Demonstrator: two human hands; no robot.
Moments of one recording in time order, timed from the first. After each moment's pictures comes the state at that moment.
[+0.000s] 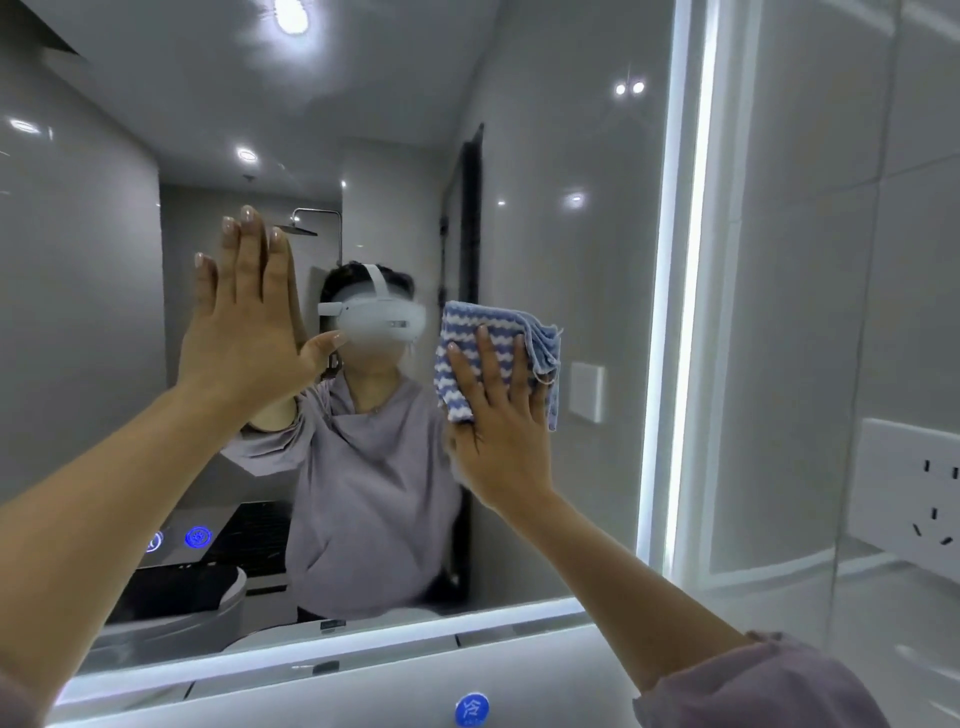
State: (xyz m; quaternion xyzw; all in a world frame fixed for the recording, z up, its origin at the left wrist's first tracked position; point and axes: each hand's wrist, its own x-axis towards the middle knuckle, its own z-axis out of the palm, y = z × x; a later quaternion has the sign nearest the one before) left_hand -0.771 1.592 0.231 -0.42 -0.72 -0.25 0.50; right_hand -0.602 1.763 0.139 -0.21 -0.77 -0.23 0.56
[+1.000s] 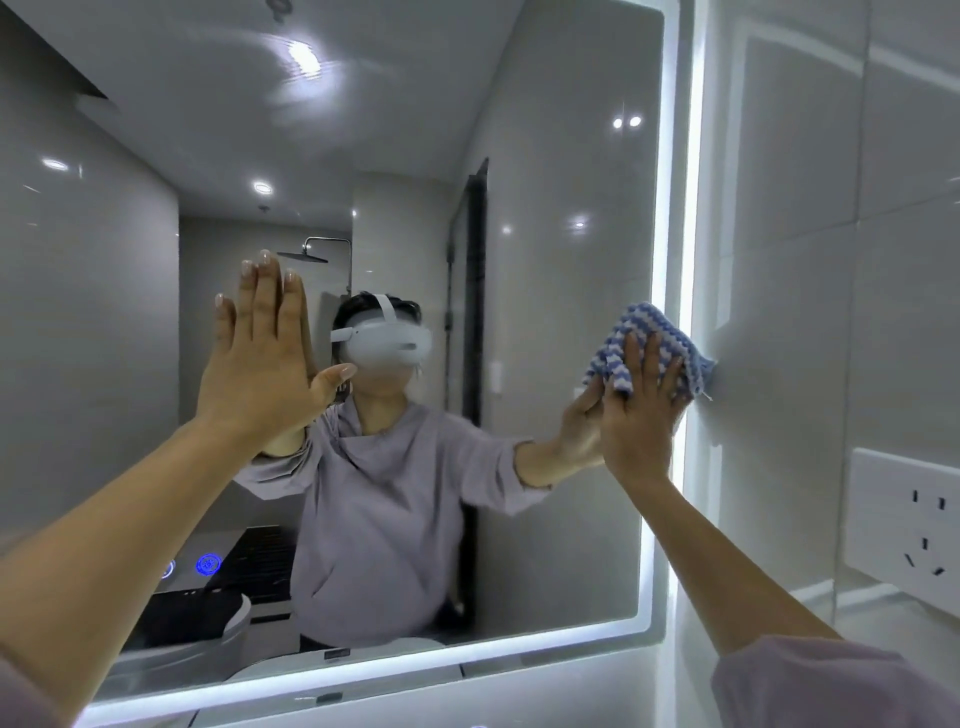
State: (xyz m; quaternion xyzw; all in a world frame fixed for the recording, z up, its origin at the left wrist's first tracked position) left_hand -0.767 1.590 0.231 -0.43 -0.73 -0.24 0.48; right_hand -0.511 1.829 0.185 -0.39 -0.68 -0.06 0.62
